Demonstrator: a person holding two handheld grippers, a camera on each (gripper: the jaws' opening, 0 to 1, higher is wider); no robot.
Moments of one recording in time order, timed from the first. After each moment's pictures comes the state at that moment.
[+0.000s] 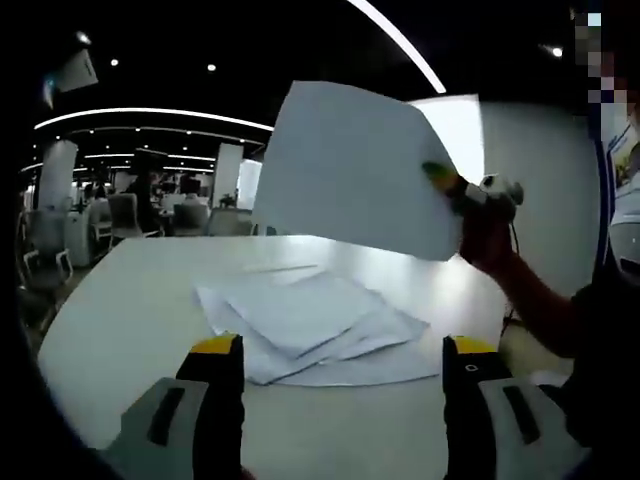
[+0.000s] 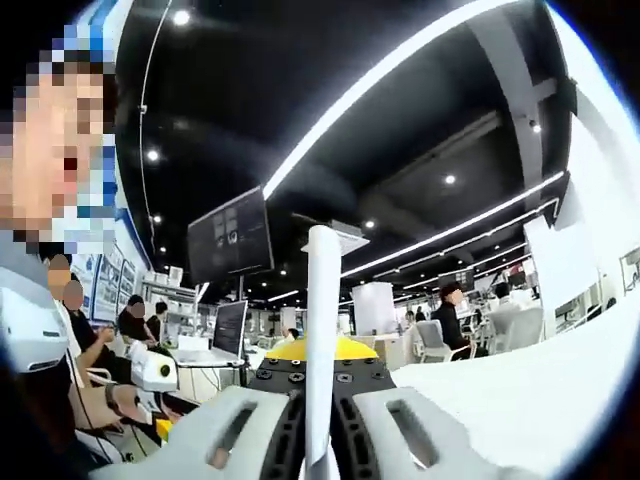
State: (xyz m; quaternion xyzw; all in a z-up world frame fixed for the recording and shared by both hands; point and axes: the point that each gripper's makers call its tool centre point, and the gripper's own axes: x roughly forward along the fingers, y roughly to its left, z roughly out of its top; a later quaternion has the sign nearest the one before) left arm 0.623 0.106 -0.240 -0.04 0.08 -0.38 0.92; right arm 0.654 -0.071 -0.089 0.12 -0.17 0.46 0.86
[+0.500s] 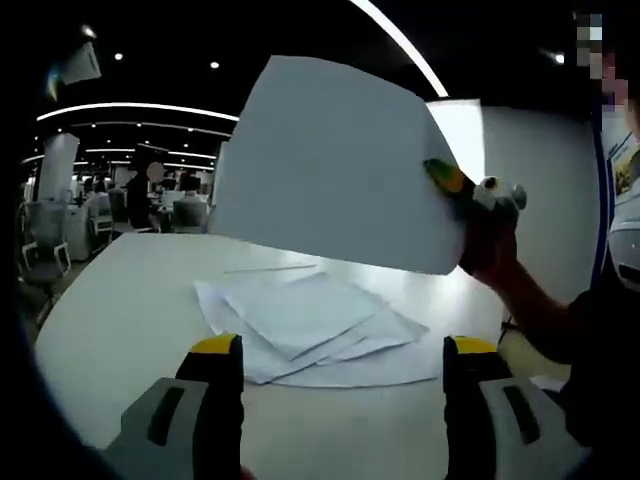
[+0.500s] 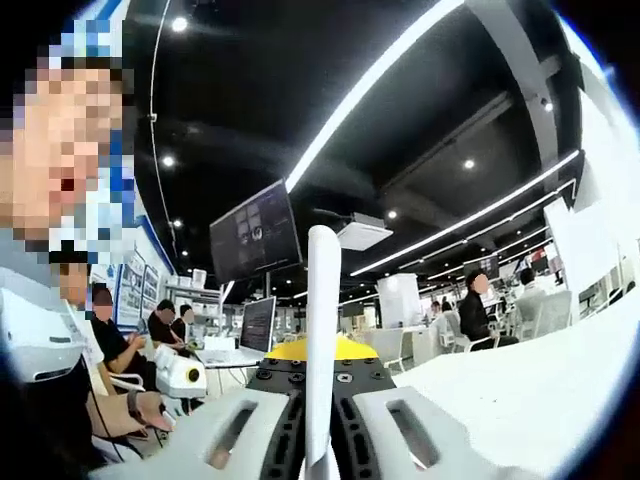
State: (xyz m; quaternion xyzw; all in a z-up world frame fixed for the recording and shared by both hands) left arm 0.628 0.109 -0.244 -0.05 0.08 -0.38 0.92; right arm 0.636 -0.026 -0.096 0.13 -0.15 0.51 0.84
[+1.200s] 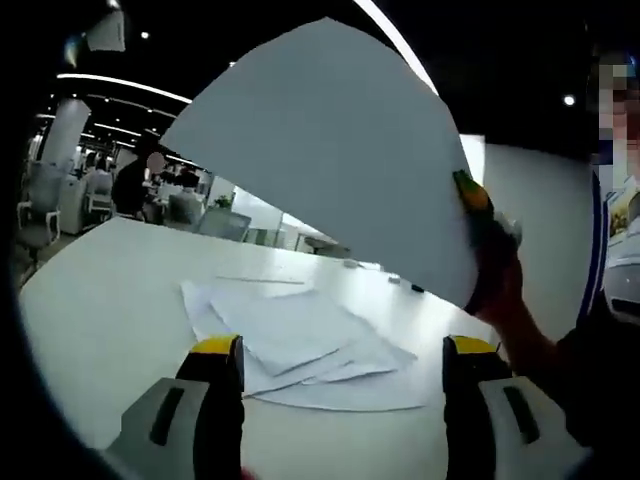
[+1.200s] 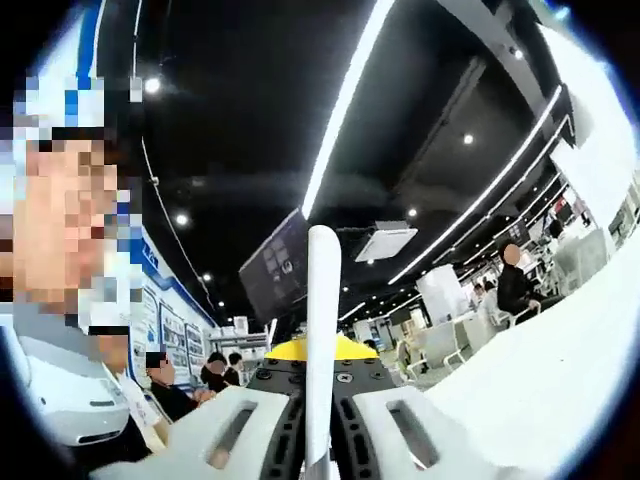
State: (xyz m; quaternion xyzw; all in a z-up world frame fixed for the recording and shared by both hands) left arm 0.637 0.102 -0.230 -0.13 0.05 -0.39 0.91; right arm 0.613 -0.011 -0.082 0.27 -0.13 0.57 0.76
